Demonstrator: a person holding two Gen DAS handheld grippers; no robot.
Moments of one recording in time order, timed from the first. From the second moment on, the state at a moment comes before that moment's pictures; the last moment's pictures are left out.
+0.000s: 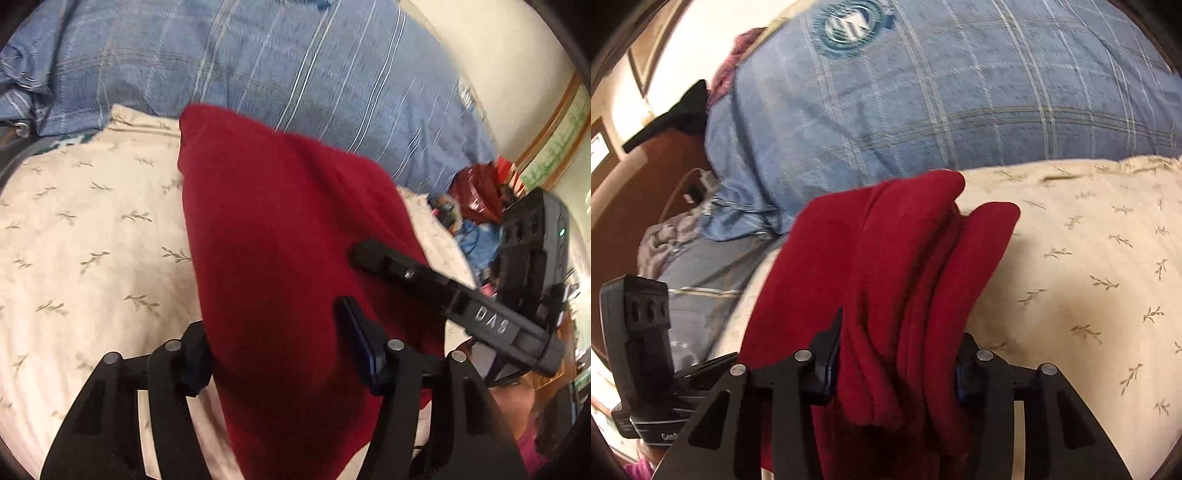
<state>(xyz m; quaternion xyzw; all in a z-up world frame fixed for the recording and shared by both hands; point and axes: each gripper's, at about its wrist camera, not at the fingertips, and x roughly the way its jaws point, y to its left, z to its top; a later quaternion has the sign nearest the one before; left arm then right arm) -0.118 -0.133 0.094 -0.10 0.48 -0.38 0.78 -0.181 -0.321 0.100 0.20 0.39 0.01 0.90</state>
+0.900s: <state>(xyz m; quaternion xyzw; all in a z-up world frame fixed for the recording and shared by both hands) -0.164 -0.060 0.131 -0.01 0.39 -0.17 0.91 -0.239 -0.227 0.157 0.04 0.33 -0.07 0.94</state>
